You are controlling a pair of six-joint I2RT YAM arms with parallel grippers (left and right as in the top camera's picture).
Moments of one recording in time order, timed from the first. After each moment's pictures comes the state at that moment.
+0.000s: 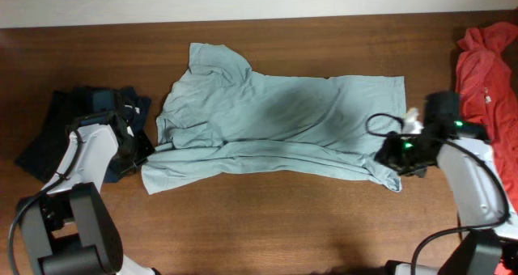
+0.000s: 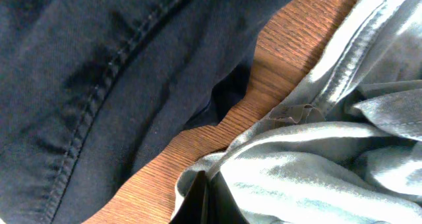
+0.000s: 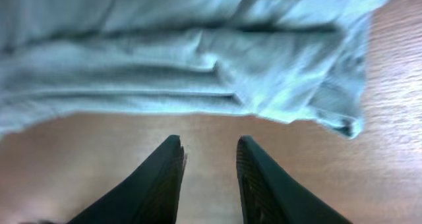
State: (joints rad) left arm 0.18 1.75 1.12 -0.83 -0.01 -0.34; right arm -0.20 1.48 1.02 -0.98 -0.27 0.20
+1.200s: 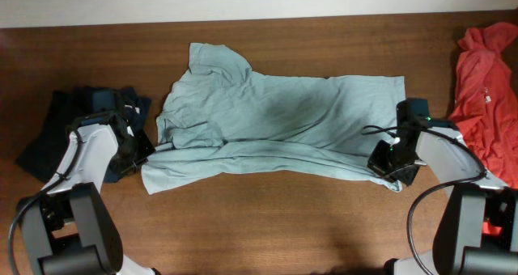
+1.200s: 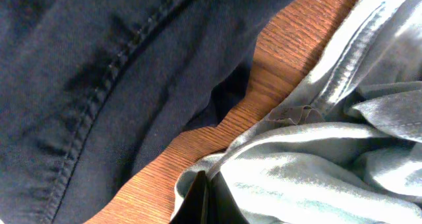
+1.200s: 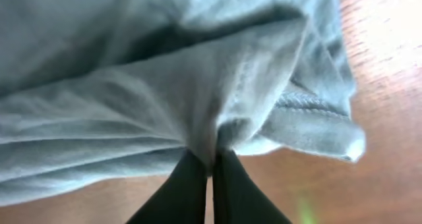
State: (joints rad) left arm 0.18 1.75 1.12 -0.83 -0.01 -0.34; right arm -0.16 1.66 0.96 -0.90 -0.10 0.46
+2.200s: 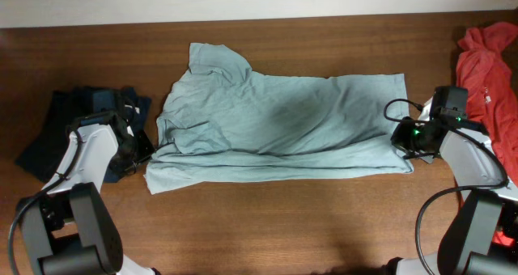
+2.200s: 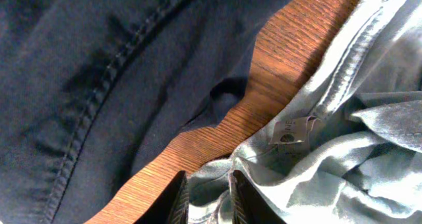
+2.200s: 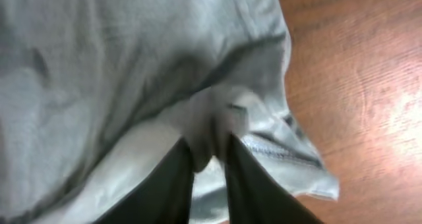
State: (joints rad) left arm 0.18 1.75 1.12 -0.83 -0.01 -0.33; right arm -0.31 1.63 1.00 -0.63 -0.16 0.31
